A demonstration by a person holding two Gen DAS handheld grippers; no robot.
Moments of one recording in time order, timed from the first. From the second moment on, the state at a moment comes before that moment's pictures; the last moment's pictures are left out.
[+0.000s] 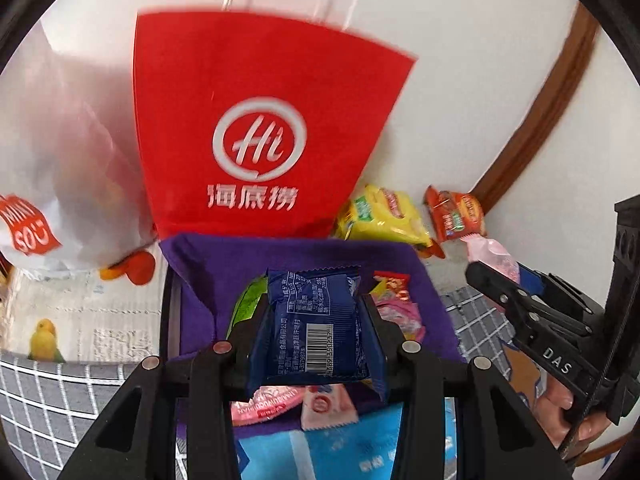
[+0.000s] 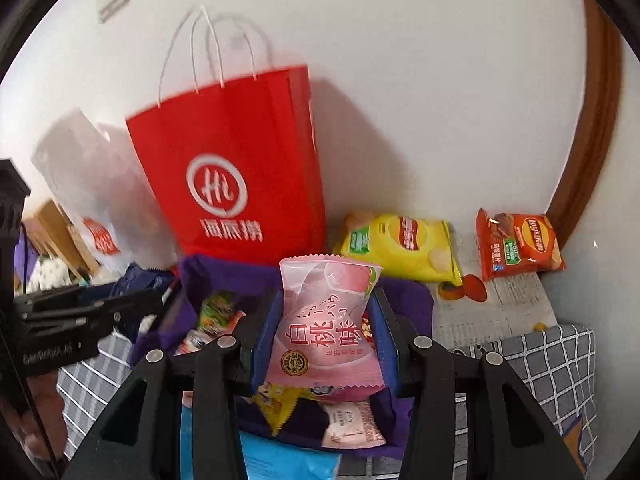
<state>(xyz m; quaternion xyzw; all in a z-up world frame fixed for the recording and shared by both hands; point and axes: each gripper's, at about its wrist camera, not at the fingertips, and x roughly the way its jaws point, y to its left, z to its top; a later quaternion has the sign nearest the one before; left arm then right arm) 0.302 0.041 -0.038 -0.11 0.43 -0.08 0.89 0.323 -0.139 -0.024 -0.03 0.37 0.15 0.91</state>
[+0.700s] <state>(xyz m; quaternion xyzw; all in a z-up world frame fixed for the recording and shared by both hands) 0.333 0.040 -0.101 -0.12 0.52 -0.08 0.84 0.364 -0.134 -0.094 -0.02 0.46 0.14 0.87</state>
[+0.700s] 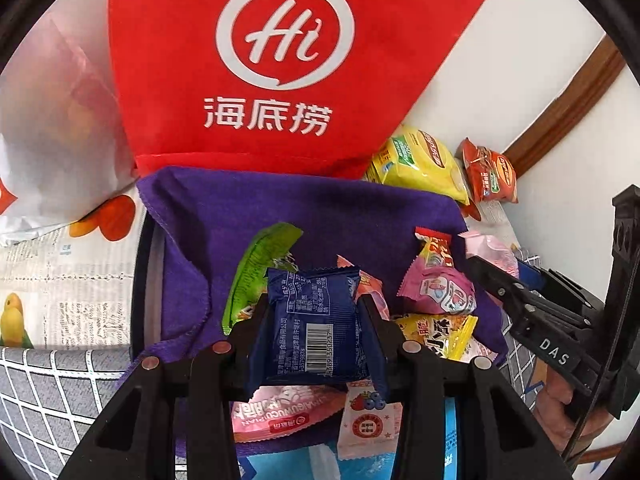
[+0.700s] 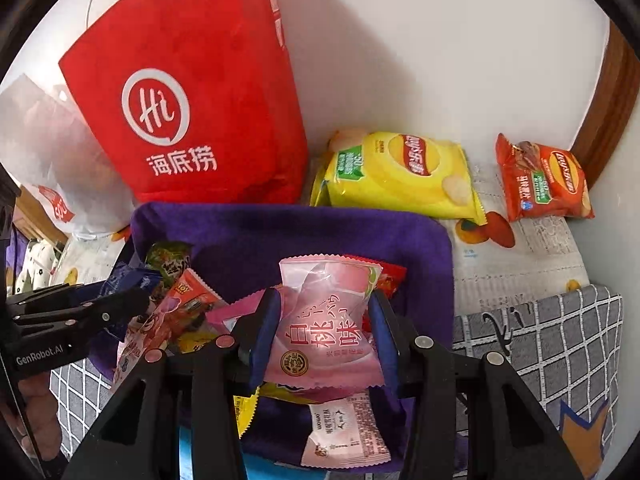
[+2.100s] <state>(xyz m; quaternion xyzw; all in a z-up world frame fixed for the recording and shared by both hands) 0.186 0.020 -0.010 -0.05 0.42 -0.06 0.91 0.190 -0.148 0.002 -0.04 0.37 0.11 0.92</state>
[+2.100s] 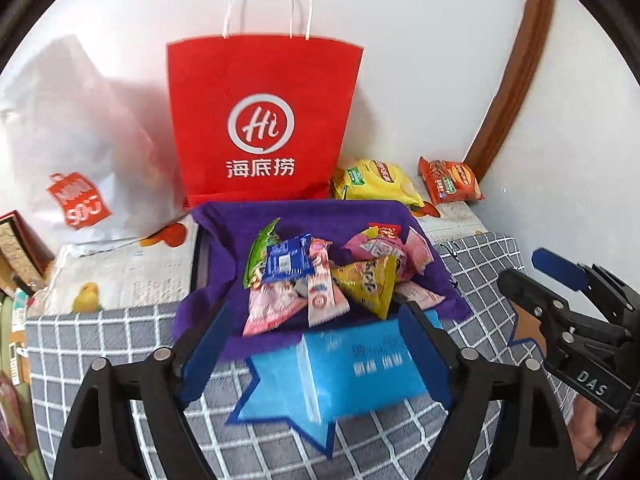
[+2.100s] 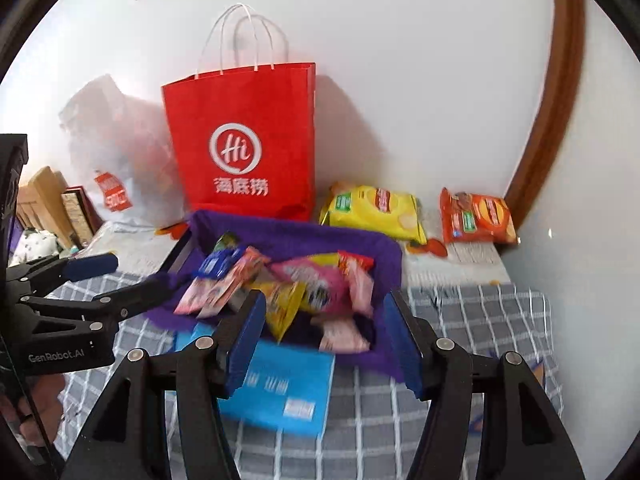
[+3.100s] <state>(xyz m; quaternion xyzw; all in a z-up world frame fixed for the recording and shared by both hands) 0.012 -0.010 0.016 -0.01 0.31 -0.01 0.95 0.029 -0.187 0.001 -0.01 0.31 0.08 0.95</state>
